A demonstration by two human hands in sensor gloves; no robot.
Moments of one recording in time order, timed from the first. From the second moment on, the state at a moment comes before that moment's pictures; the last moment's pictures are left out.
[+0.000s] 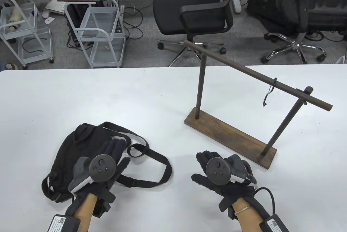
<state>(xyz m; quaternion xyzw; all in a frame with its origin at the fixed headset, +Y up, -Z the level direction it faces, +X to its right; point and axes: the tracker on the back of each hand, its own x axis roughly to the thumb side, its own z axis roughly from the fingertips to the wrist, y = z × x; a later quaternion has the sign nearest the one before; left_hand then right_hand) -0.264 -0.675 -0.255 -0.02 -0.12 0.12 0.98 0.108 -0.697 -0.234 0.22 0.16 0.95 0.14</state>
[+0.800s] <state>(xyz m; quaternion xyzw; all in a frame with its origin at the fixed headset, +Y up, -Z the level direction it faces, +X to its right) -0.401 -0.738 -0.263 -0.21 0.29 0.19 0.92 0.108 -0.696 -0.233 0.21 0.15 0.96 0.13</state>
